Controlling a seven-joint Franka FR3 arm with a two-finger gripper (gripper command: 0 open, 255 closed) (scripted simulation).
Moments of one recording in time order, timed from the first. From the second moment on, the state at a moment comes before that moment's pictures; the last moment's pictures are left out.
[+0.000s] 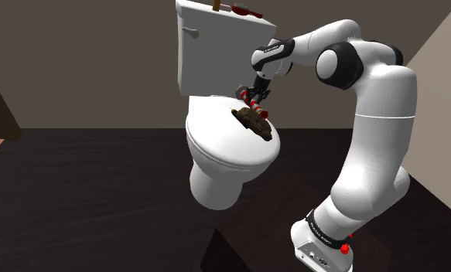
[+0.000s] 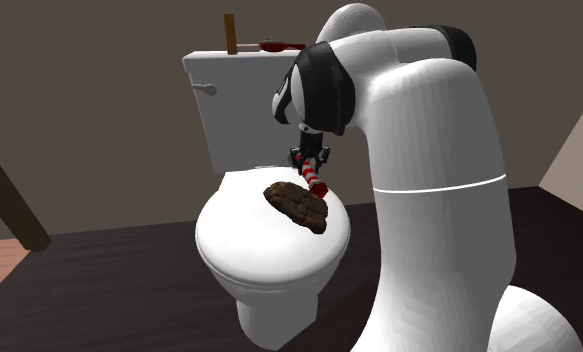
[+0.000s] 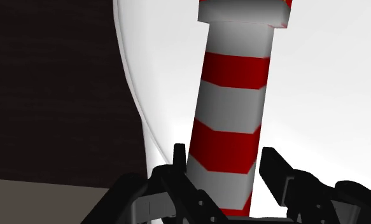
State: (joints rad) arm -0.26 0.52 -0.27 -1.65 0.21 2.17 -0.22
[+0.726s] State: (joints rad) arm -0.25 0.47 -0.28 -1.60 0.19 2.08 -0.20
